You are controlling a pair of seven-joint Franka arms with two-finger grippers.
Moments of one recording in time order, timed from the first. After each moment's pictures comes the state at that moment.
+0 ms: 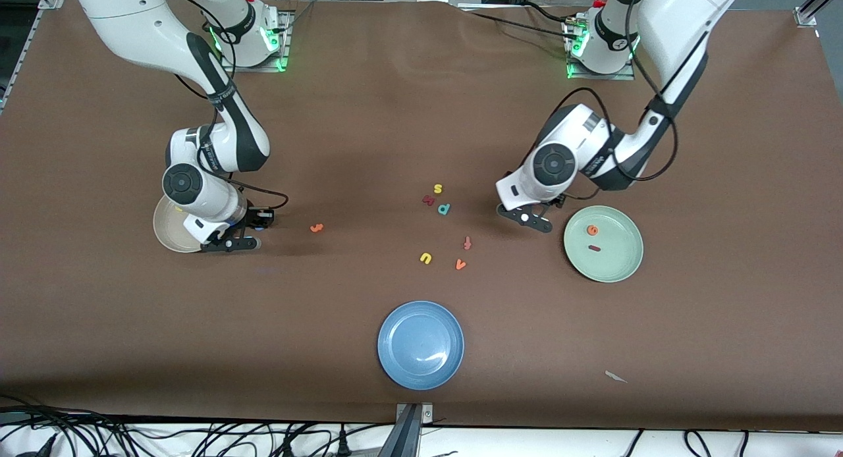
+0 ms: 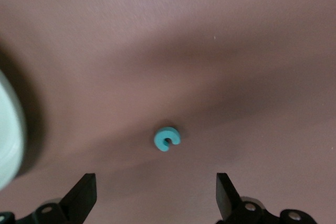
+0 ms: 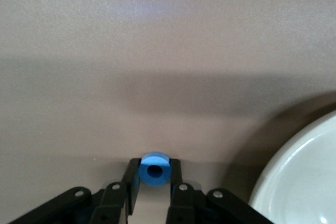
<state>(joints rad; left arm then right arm) 0.01 0.54 -0.54 -1.94 0.27 2.10 -0.35 0.21 0.50 -0.02 -2.06 0.00 2.48 0.12</state>
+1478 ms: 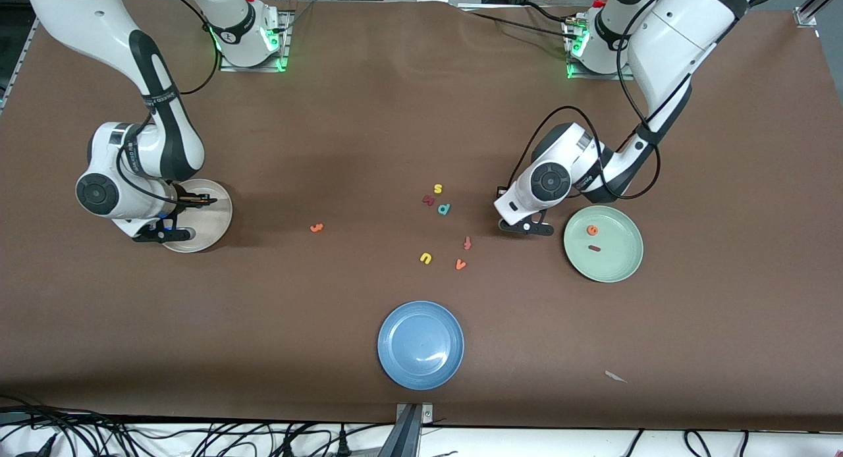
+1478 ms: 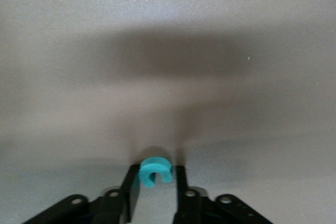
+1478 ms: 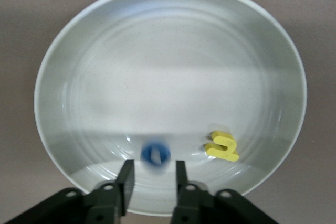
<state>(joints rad) 0.03 0.65 -0.54 -1.94 0.27 2.21 -0.54 0.18 0.44 -0.23 -2.05 0.00 2.18 -0.09</state>
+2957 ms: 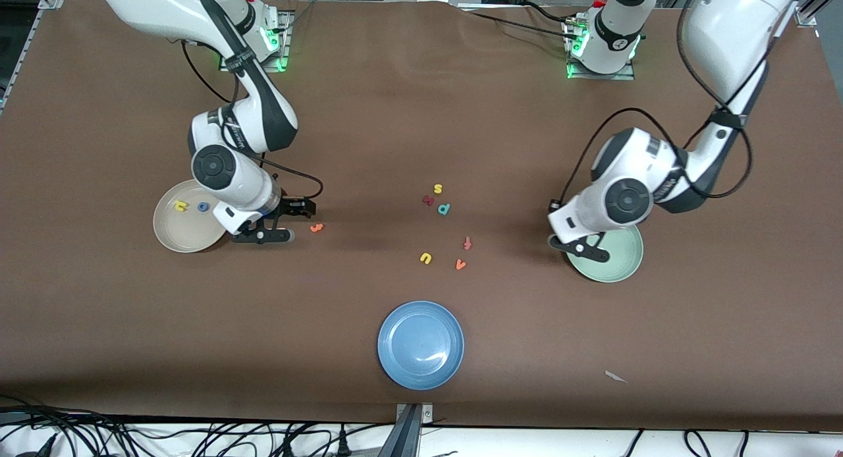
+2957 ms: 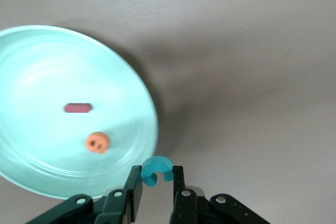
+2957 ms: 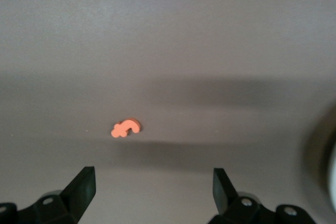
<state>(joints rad) 0.22 0.54 -0.54 -1.81 0.27 2.00 -0.12 0.25 0.44 0.11 -1.96 0.00 2.33 0.34</state>
